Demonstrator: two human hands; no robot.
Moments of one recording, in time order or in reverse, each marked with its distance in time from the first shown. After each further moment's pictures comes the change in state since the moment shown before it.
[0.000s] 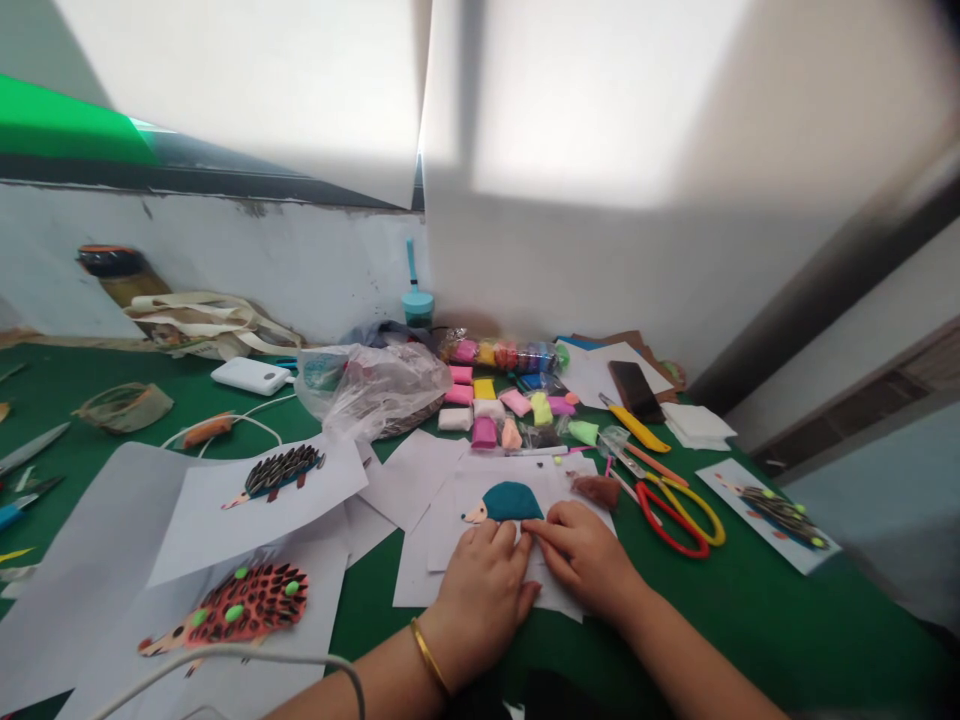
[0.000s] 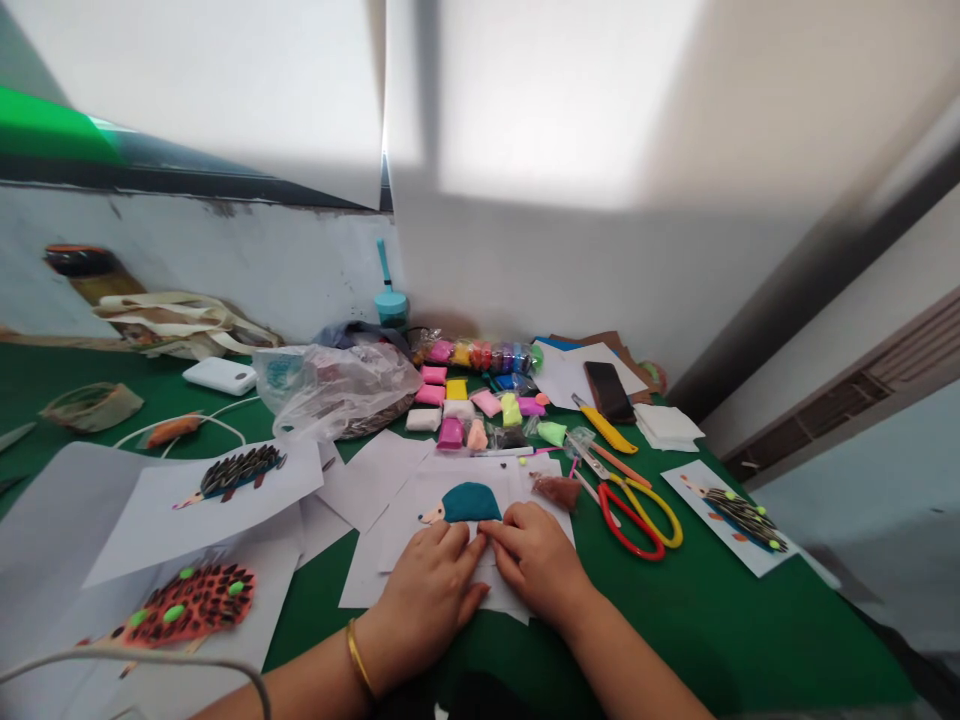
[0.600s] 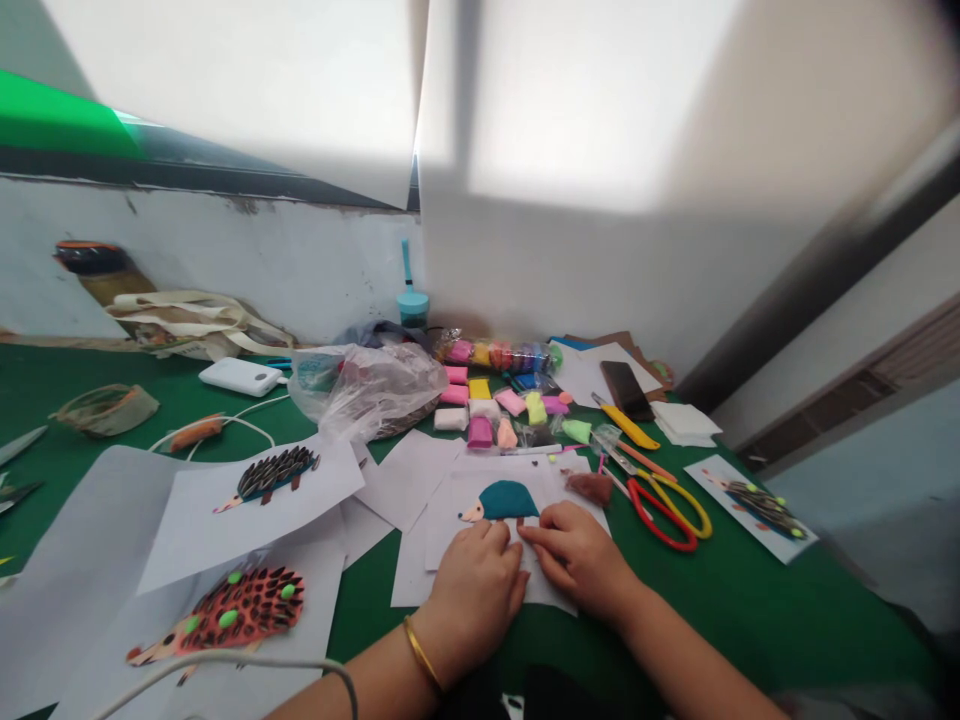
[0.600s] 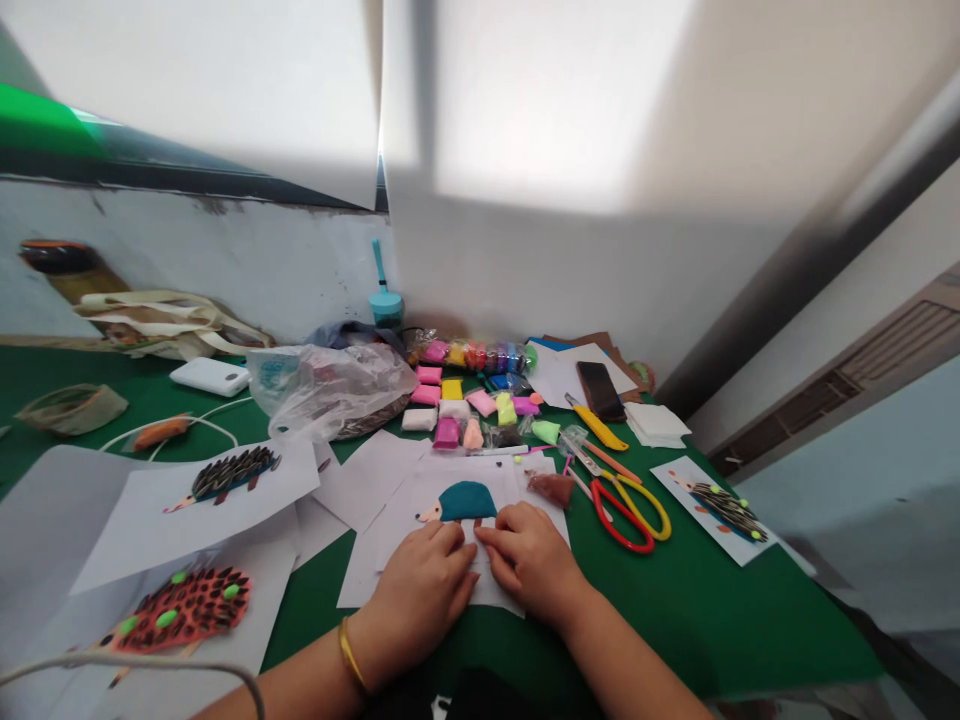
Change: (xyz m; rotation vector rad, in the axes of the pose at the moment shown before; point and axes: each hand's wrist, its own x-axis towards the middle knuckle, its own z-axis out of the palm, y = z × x) left_hand -0.001 -0.006 -0.006 -0.043 0.013 0.012; right_hand -0.002 -0.003 -0.001 0.012 0.040 -0.062
